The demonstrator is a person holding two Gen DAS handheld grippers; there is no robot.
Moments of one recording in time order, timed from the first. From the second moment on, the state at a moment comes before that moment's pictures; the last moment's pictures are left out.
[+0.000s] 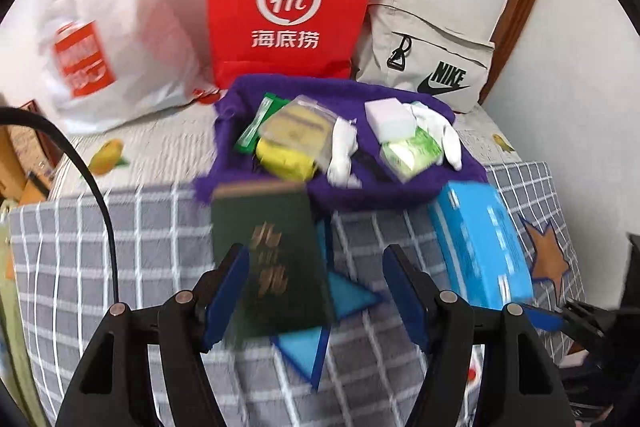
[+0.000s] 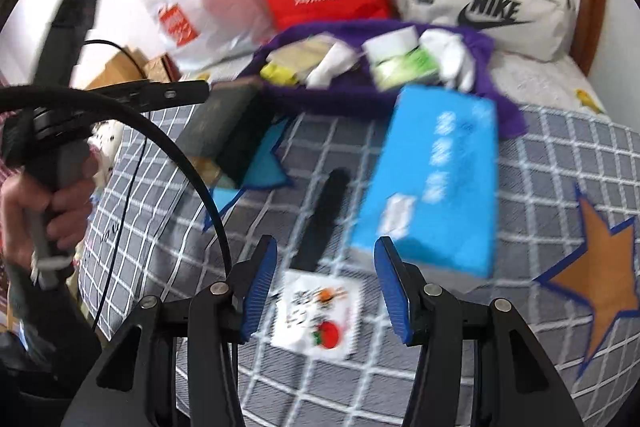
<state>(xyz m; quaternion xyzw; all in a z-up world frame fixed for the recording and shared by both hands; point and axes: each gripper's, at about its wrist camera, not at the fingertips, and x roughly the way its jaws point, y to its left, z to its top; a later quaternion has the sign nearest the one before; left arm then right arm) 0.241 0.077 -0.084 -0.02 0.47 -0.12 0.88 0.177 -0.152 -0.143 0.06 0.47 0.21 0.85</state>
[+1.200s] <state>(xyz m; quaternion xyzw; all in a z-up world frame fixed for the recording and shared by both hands) 0.159 0.119 -0.125 -0.09 0.47 -0.17 0.86 0.204 -0.082 -0.197 0.01 0.49 0.15 0.86</state>
